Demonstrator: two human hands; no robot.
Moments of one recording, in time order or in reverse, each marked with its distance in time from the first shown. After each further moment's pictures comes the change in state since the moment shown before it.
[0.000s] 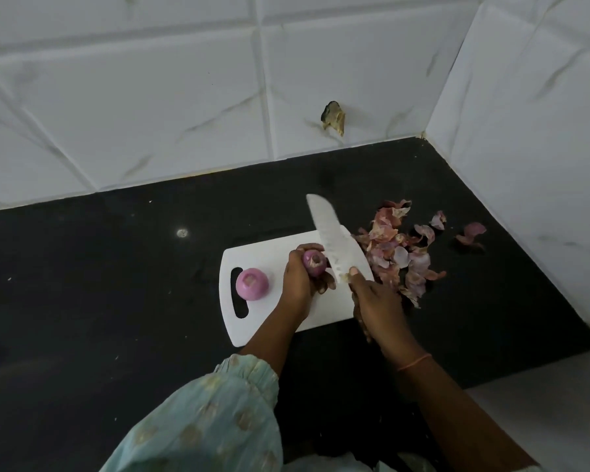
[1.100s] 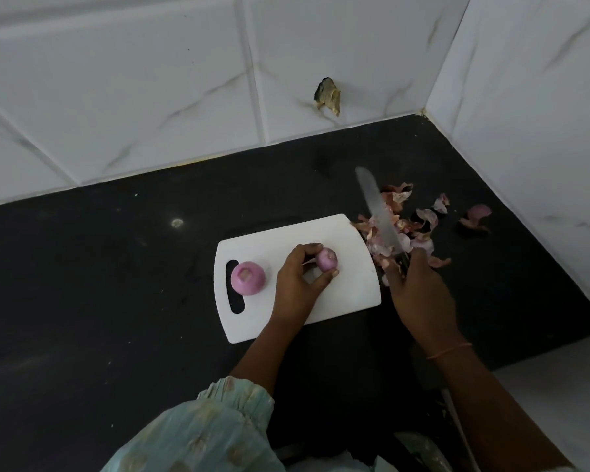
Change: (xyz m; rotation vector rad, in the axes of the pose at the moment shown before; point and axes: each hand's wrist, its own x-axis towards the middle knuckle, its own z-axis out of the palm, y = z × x) left_hand 0.001 -0.033 -0.026 0.615 -0.019 0.546; right_hand 0.017 0.015 -0.042 -0.573 0.257 -0.100
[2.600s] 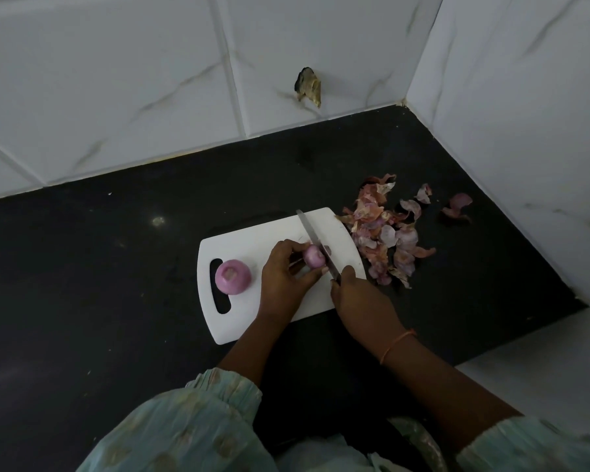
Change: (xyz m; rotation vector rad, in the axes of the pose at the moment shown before) left_hand 0.005 -0.011 0.002 0.021 -0.007 0.009; right_hand -0.018 -0.017 0.054 -0.248 -0.144 -0.296
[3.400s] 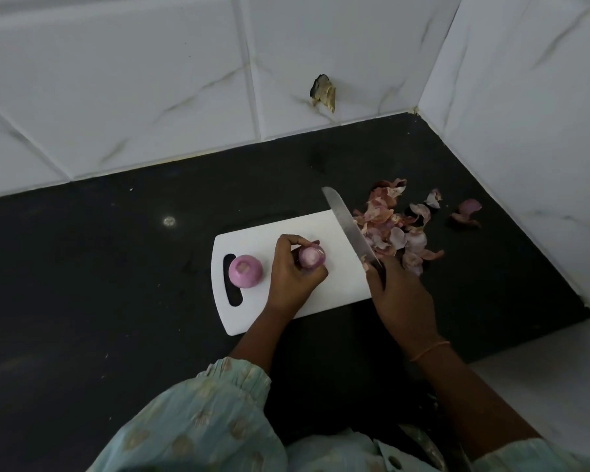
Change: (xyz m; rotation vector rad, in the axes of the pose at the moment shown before) left_hand -0.004 0.007 -0.006 -0.242 0.042 -0.038; right_hand -0.014 0.024 -0.027 0.196 0.237 0.091
